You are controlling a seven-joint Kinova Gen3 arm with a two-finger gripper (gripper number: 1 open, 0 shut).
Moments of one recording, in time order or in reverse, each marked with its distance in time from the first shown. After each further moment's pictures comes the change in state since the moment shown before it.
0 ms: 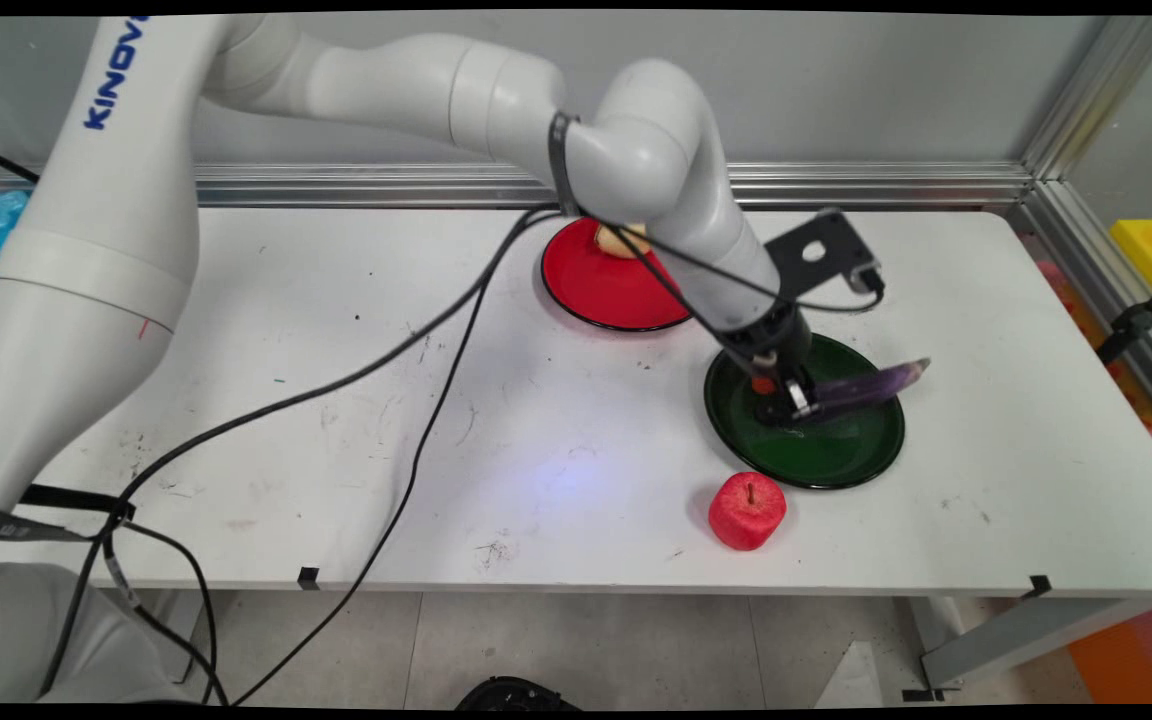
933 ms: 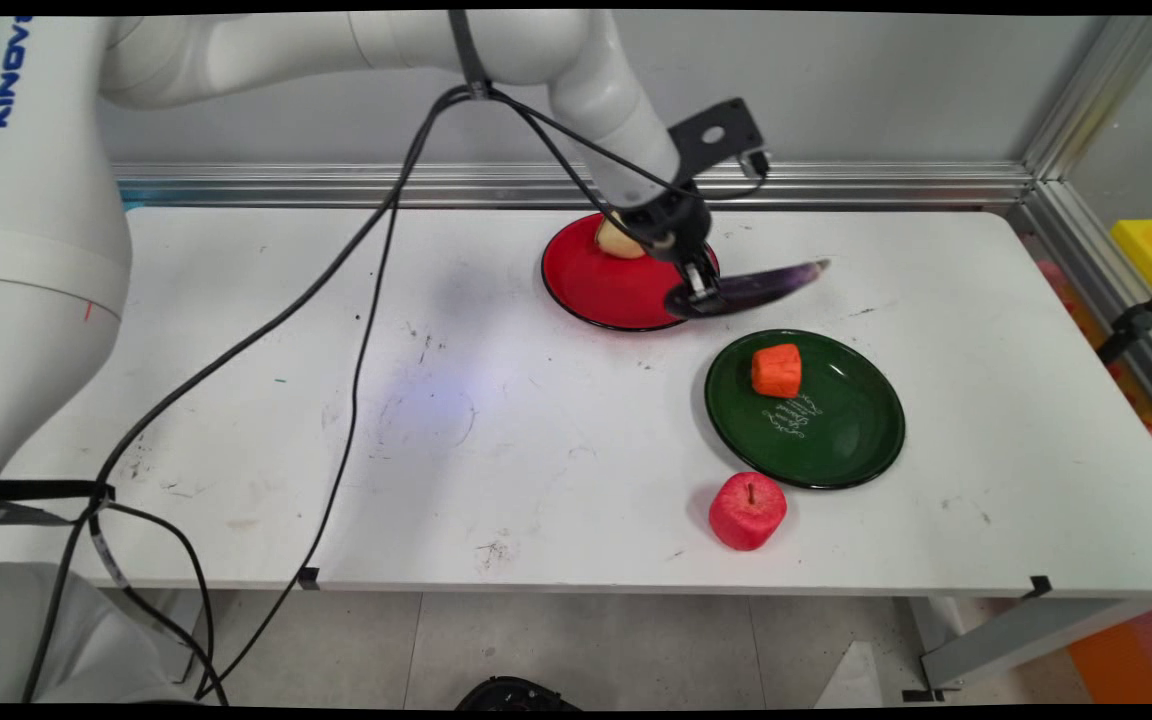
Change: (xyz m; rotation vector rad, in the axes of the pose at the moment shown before) arm -0.031 -0.107 -0.074 0.111 -0.058 0.058
